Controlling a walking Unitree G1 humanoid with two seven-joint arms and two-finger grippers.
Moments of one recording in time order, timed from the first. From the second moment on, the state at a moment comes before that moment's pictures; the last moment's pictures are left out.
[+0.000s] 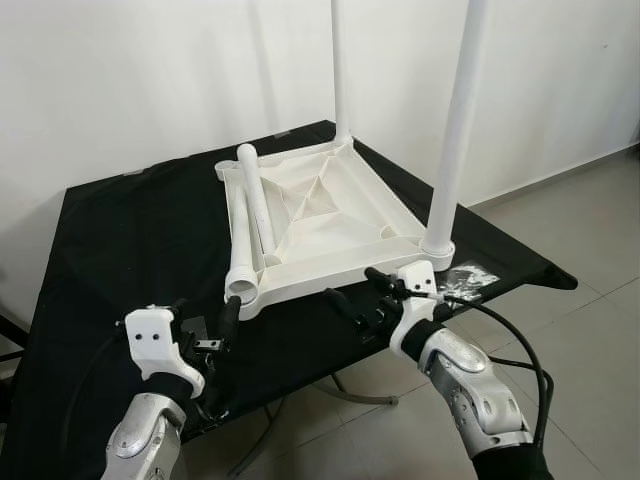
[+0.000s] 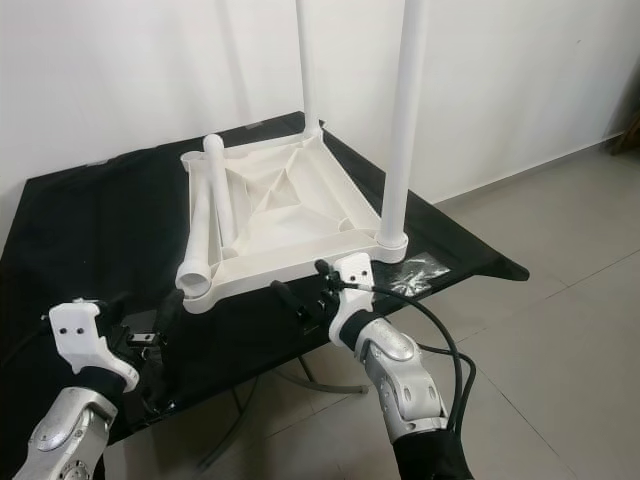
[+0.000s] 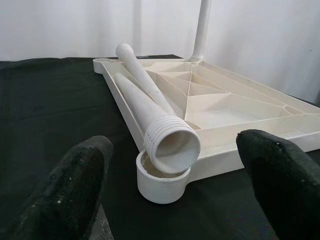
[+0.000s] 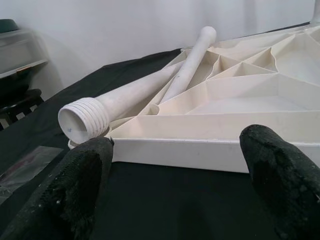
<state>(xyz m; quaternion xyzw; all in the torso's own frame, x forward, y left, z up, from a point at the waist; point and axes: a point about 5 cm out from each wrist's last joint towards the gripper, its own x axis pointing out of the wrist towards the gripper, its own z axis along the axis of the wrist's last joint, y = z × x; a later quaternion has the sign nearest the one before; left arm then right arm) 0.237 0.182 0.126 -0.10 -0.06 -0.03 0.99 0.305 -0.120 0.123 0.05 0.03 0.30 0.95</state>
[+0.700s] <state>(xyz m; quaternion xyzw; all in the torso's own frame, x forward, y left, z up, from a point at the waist) 0.239 0.180 0.129 -0.11 -0.07 -0.05 0.99 0.304 -0.121 0.127 0.05 0.01 0.30 0.95</state>
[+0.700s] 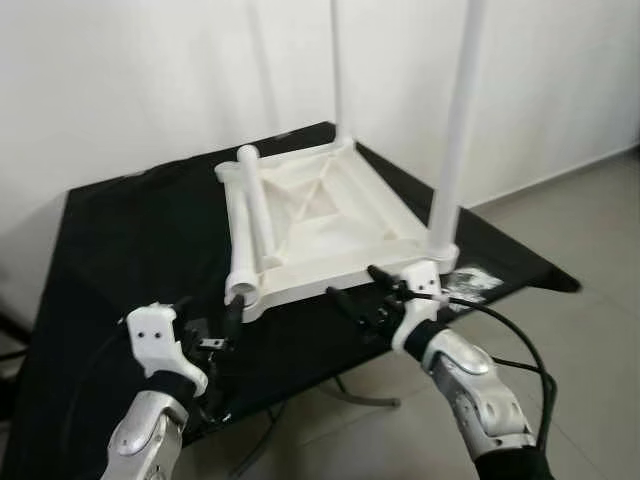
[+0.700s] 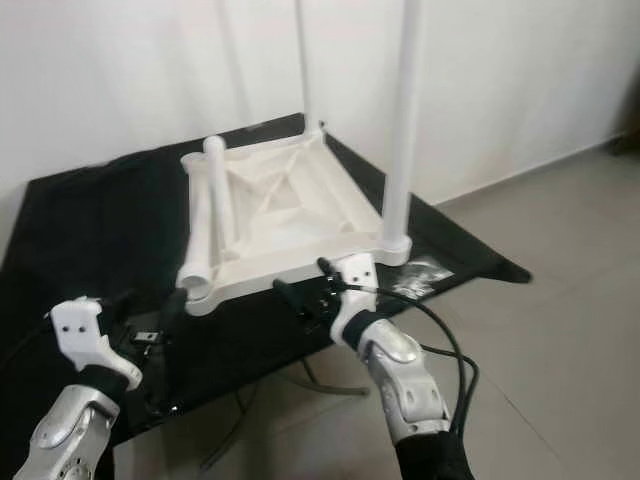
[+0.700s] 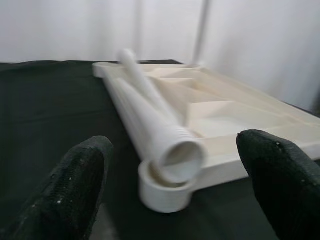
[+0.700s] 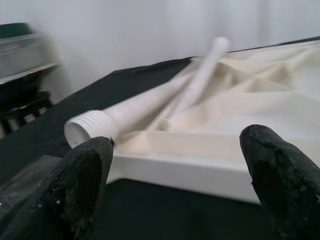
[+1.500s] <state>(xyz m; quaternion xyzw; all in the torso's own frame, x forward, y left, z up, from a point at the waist) 0.231 0.184 0.160 0.02 -0.09 -0.18 0.98 0.303 -0.123 0.132 0.06 0.00 0.31 0.95</state>
